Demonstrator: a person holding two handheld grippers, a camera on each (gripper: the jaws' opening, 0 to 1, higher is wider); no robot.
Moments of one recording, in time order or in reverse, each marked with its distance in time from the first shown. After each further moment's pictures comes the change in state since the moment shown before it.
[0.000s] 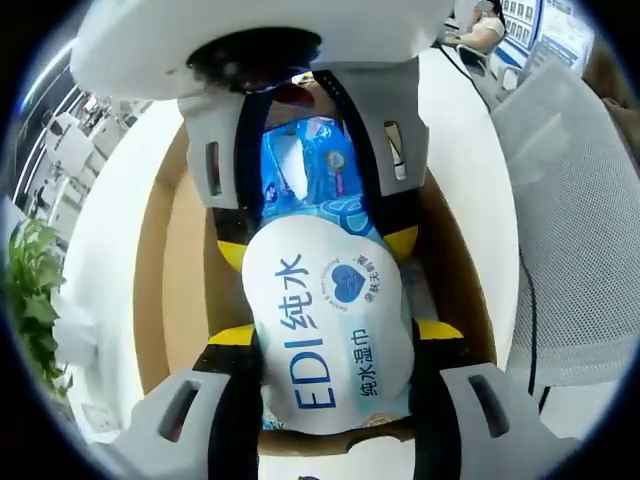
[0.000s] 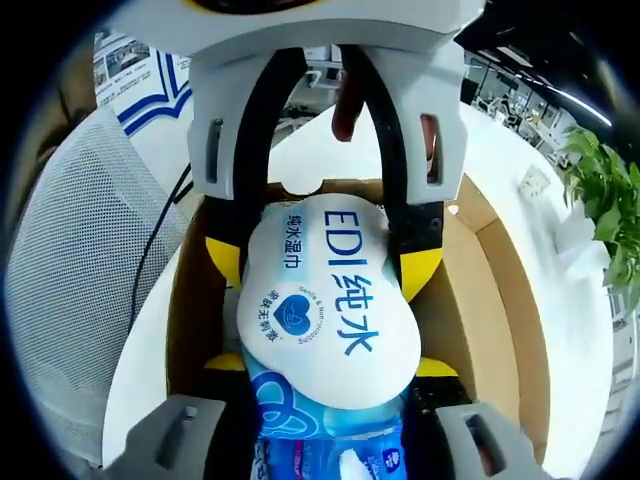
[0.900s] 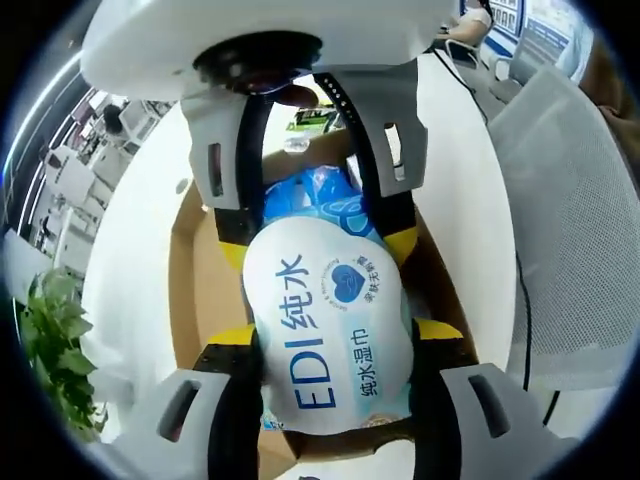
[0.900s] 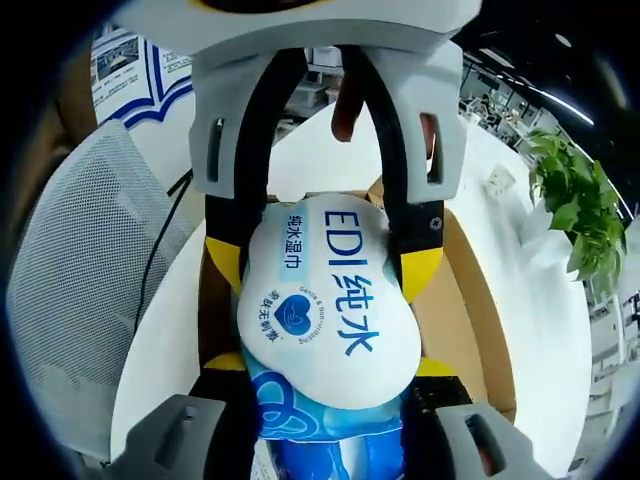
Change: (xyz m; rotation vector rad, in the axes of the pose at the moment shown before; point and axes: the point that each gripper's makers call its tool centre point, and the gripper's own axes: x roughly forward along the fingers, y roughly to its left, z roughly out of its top) left arm -0.017 0.012 0.055 0.094 -0.016 0.024; right arm -0.057 -0.007 -0.016 0.032 0.002 -0.093
